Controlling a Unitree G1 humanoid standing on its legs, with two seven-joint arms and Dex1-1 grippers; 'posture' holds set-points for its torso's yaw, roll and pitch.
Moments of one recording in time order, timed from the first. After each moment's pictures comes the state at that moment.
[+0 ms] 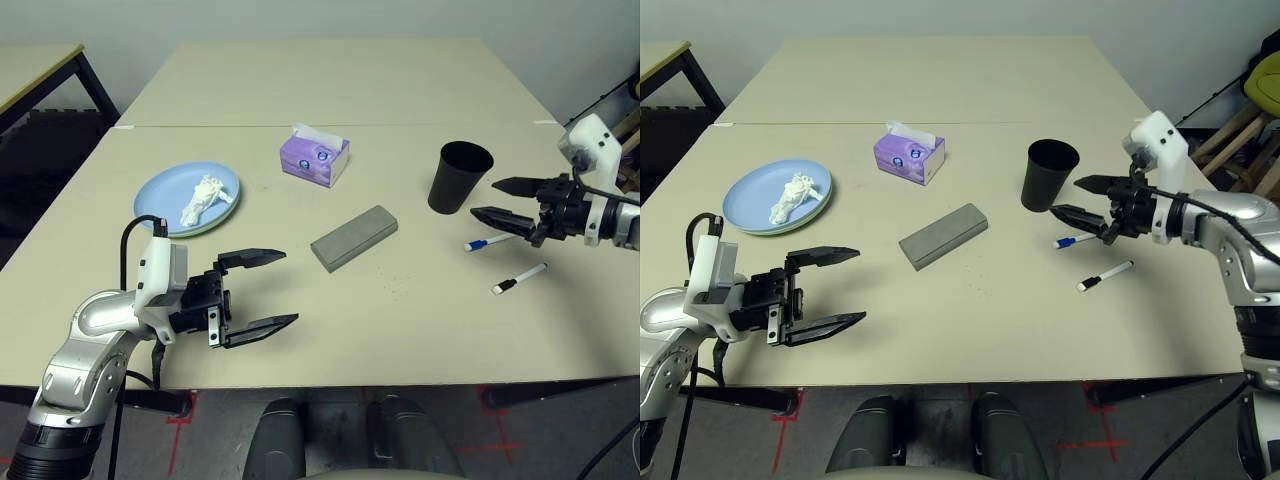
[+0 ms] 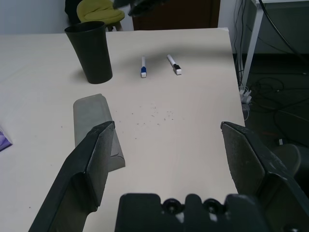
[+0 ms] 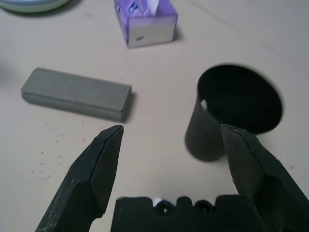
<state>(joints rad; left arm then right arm) -0.01 0.70 0.14 -0.33 -0.58 0.15 -1.20 -0.60 -0.90 -0.09 0.03 0.39 0.64 0.99</state>
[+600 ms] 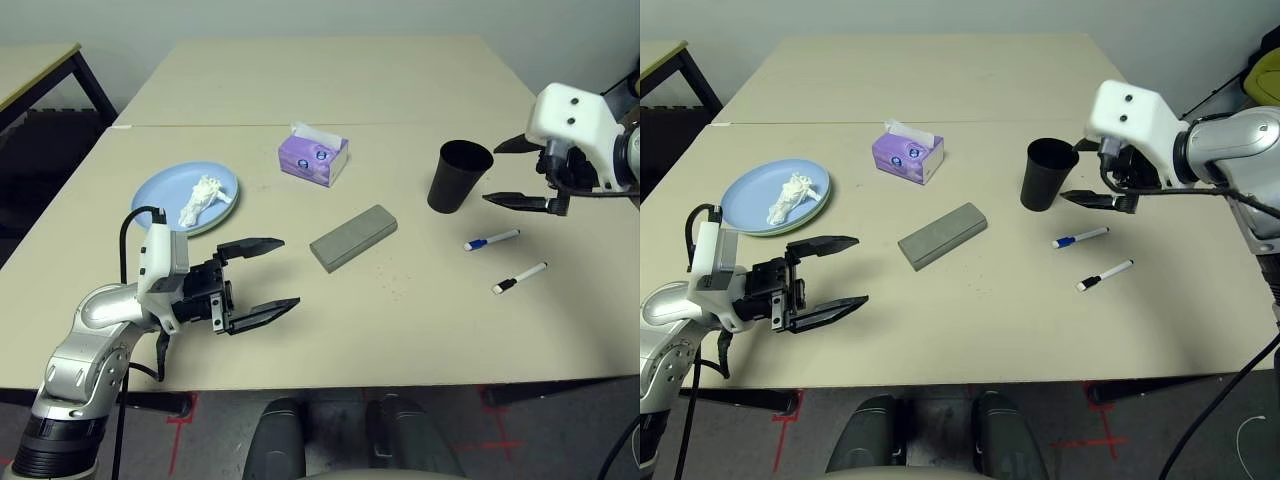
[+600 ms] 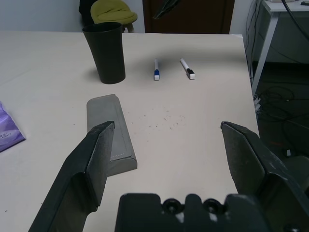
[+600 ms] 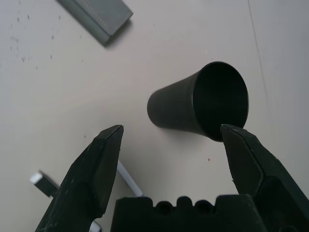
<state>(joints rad) -0.03 0.69 0.14 -0.33 -0.60 0.20 -1.14 -0.75 -1.09 0.19 0.06 0.02 0.26 1.24</state>
